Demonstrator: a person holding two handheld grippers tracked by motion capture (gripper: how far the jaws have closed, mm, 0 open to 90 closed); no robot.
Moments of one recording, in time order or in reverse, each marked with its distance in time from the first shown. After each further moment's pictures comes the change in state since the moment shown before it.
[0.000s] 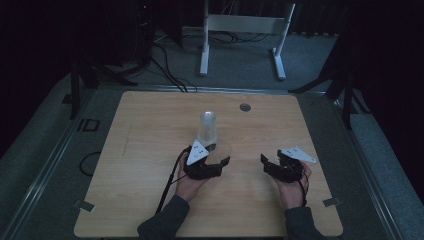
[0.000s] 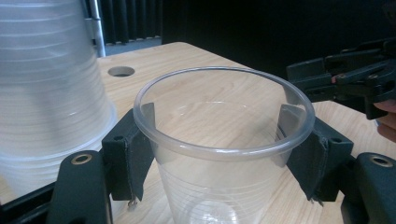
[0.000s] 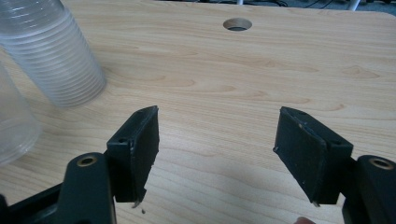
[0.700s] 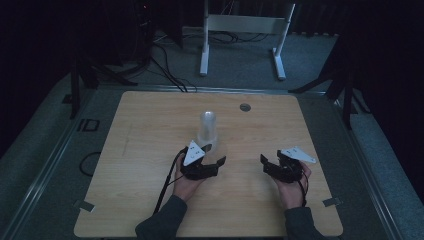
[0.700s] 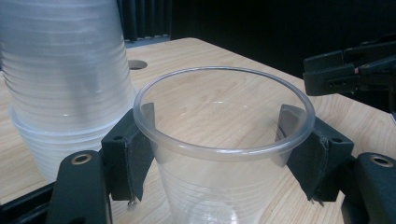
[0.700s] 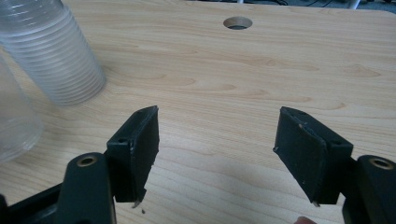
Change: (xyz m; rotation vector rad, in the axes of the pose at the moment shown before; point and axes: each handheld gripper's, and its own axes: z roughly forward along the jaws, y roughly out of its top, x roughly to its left) left arm 0.007 -0.011 0.001 0.010 0.022 -0.007; right arm 0.000 -0.001 0.001 0.002 0.000 -0.002
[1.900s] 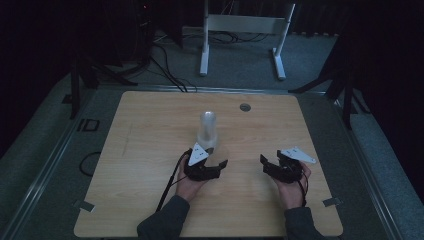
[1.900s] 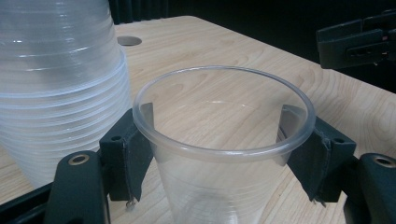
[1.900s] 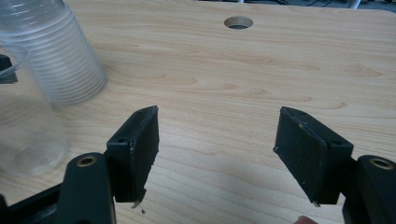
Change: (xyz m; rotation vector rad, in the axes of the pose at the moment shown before) left arm 0.002 -0.014 0.016 0.053 -0.013 -0.013; right arm 0.000 0.000 0.000 0.001 0.002 -0.001
